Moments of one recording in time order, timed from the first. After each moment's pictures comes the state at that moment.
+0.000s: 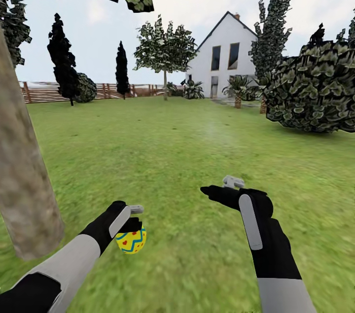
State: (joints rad) left arm -0.83 0.00 -0.34 -0.52 0.59 0.82 0.39; right arm -0.55 0.16 -0.06 -1.47 -0.31 1.04 -0.09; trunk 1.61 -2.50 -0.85
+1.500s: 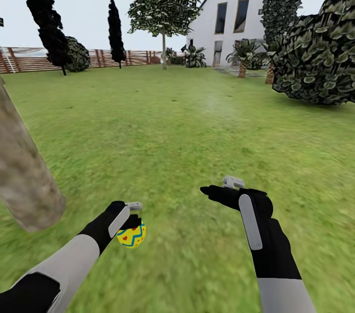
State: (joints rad) left arm -0.83 0.01 -0.34 -0.52 0.59 0.74 0.39; right arm -0.55 0.16 -0.06 -1.47 -0.31 1.04 -0.09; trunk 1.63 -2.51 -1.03
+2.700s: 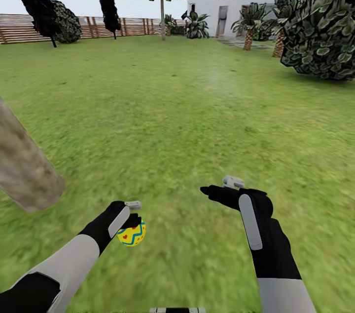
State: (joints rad) left arm -0.83 0.01 -0.34 -0.52 0.59 0.71 0.39; right arm -0.55 0.16 -0.06 -1.47 -0.31 1.04 -0.09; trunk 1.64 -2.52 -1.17
